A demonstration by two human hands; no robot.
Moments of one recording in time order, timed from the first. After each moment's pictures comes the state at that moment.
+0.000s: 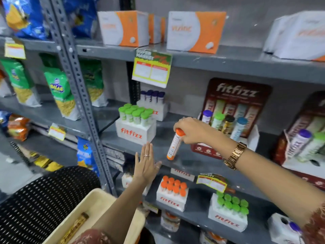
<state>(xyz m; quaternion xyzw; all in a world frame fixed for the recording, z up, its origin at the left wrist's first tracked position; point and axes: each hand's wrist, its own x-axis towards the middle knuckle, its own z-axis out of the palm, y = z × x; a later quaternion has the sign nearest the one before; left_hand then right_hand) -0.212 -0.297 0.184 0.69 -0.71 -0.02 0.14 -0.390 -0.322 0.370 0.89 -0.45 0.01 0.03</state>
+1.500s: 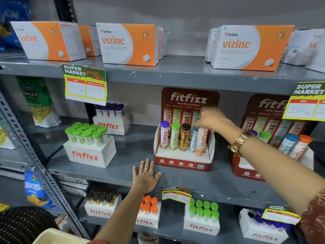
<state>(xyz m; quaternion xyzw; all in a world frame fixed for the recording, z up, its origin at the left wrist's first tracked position) -0.338 -0.359 0.179 0.65 -0.75 -0.10 -0.03 -0.548 -0.366 0.413 0.65 -0.76 0.07 -0.04</state>
